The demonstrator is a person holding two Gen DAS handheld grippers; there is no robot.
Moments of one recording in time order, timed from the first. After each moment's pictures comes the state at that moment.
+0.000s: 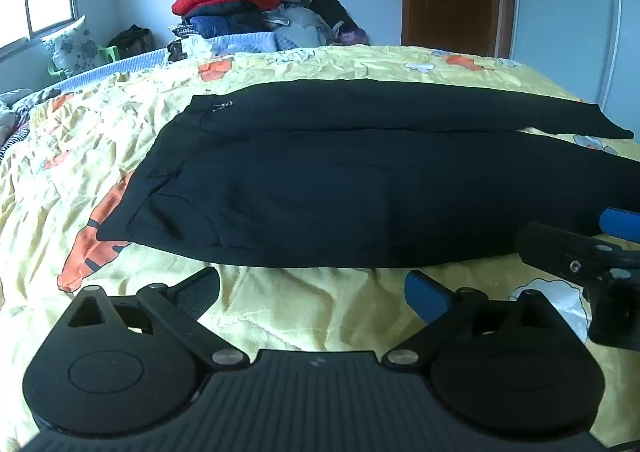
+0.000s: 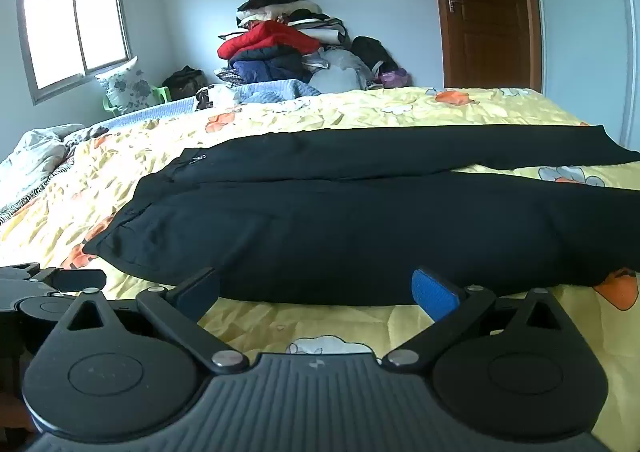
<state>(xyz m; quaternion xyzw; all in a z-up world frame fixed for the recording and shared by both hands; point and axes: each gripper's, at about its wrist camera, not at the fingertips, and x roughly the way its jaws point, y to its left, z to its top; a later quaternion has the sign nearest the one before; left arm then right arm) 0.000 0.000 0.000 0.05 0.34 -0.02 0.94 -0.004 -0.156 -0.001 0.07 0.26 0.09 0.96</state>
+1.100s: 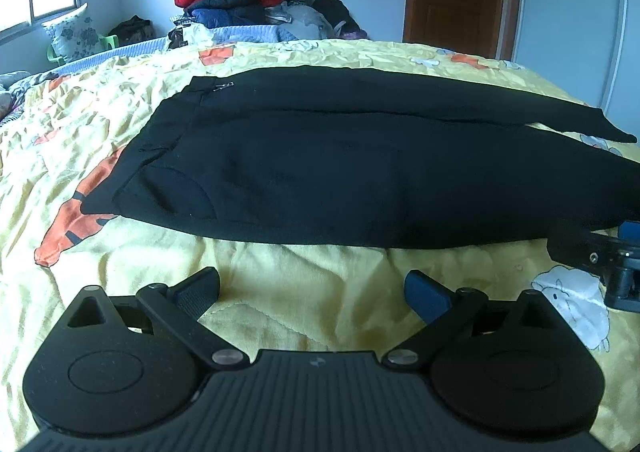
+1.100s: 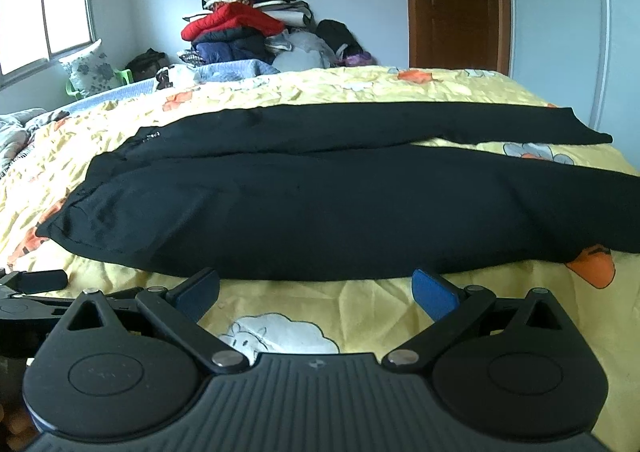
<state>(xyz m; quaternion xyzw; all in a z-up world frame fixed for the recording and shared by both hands) 0.002 0.009 -0.026 0.02 0.34 -0.02 0.94 0.006 -0.165 -0.022 0.05 0.30 0.03 0.95</state>
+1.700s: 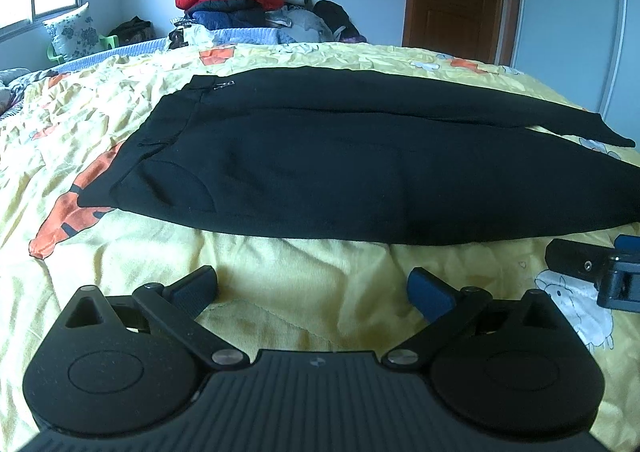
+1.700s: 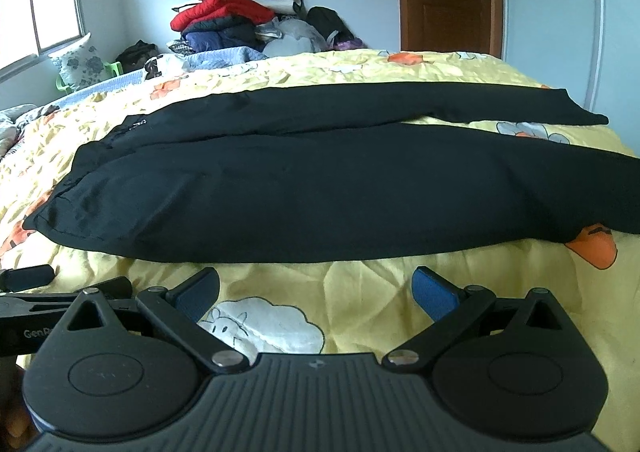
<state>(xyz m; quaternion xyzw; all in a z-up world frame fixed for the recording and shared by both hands) -0.001 0.015 -0.034 0.01 0.33 -0.03 0.94 0.010 -0.170 -0.035 0.06 0.31 0.02 0.95</state>
